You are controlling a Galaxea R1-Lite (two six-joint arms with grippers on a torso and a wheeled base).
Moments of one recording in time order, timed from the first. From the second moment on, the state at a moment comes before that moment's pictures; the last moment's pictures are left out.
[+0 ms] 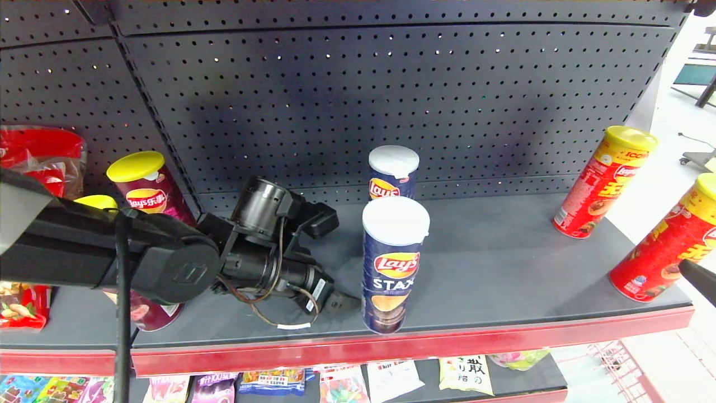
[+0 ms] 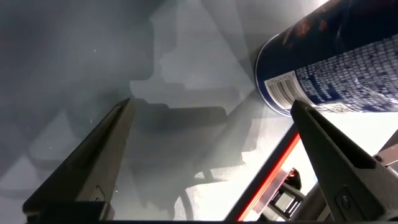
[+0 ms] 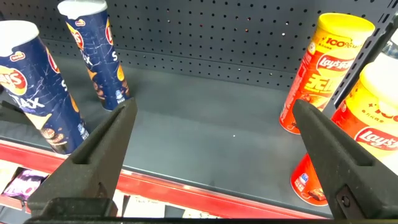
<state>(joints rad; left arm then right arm) -0.57 1.90 -1.03 -0.08 -0.28 0.13 0.07 0.74 -0.31 -0.48 0.20 -0.07</state>
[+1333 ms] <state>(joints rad) -0.57 1.93 -1.05 -0.08 -0.27 0.13 0.07 0.74 -0.31 -0.48 0.20 -0.07</state>
